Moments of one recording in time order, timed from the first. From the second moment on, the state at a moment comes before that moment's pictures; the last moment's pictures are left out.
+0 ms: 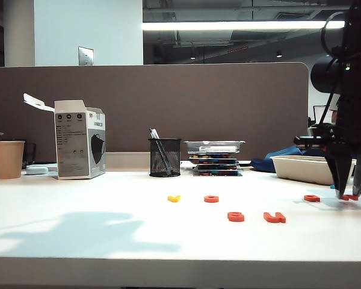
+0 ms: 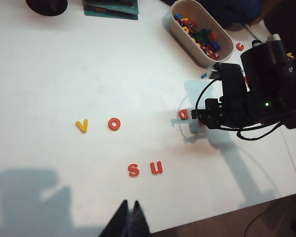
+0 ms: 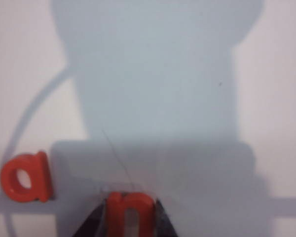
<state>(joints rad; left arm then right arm) -1.02 1.34 1.65 -1.01 -0.38 -0.74 0.12 1.85 1.27 -0.72 0.03 0.21</state>
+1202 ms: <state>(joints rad) -1.02 1.34 1.65 -1.01 -0.38 -0.74 0.19 1.52 1.22 -0.87 -0.05 0.25</state>
